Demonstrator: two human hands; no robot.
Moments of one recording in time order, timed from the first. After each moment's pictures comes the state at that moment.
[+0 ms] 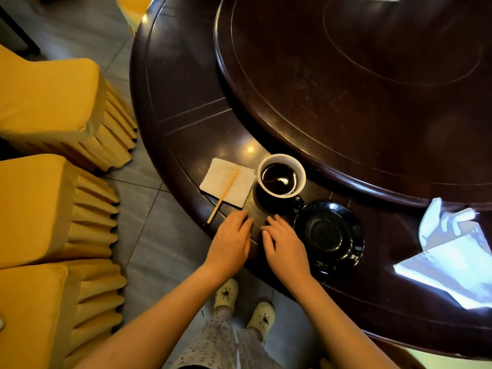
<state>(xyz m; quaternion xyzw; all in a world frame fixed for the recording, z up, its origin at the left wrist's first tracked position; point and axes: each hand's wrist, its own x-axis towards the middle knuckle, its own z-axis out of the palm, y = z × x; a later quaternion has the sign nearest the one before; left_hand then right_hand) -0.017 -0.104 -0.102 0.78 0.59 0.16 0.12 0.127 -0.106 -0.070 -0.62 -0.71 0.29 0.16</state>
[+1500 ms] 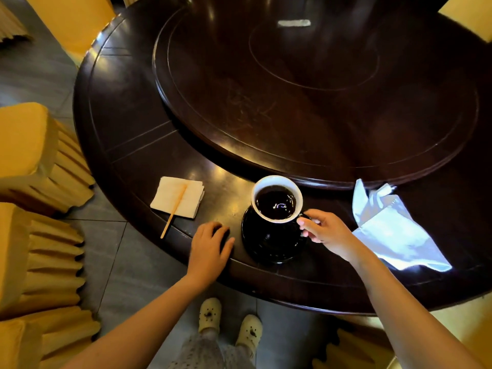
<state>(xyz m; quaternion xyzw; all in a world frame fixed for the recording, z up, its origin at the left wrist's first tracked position) 0.038 -0.108 -0.098 0.75 0.61 0.19 0.18 0.307 -0.094 -0.016 -0.61 -0.49 0.57 0.26</state>
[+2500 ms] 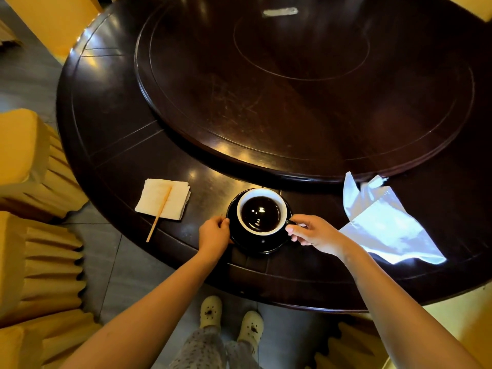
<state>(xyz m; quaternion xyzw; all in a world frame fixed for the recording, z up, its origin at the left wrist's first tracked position) 0.093 -0.072 -0.075 0.46 0.72 0.23 0.46 0.333 -0.091 -0.054 -0.57 -0.54 0.60 0.18</state>
